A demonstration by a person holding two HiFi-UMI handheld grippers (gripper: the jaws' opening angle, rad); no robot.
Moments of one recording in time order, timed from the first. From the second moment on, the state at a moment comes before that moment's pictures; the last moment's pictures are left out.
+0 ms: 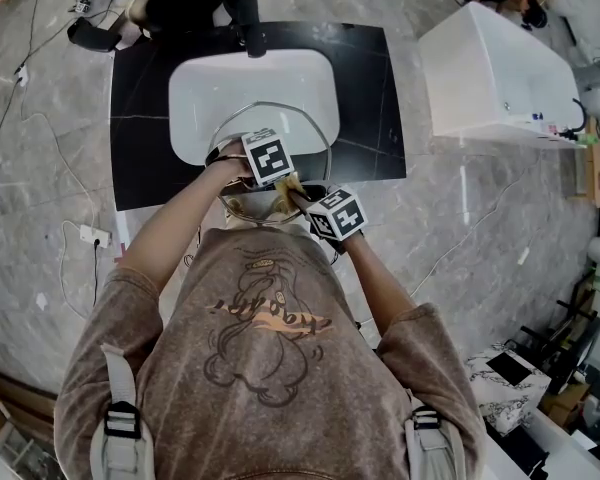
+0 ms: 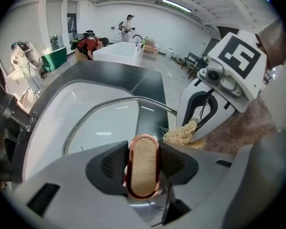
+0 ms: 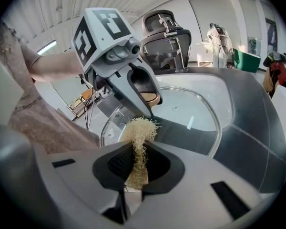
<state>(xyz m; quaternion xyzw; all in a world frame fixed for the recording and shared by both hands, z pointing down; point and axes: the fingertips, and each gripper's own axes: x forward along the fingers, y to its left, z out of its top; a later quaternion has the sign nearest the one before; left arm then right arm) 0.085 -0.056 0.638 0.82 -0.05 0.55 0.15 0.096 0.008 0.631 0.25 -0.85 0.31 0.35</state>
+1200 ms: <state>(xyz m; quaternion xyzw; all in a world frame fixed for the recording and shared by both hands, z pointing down) 0.085 -0.061 0.638 0.81 -0.03 0.57 0.17 -0.005 0.039 0.633 0.18 -0.86 0.35 0.33</state>
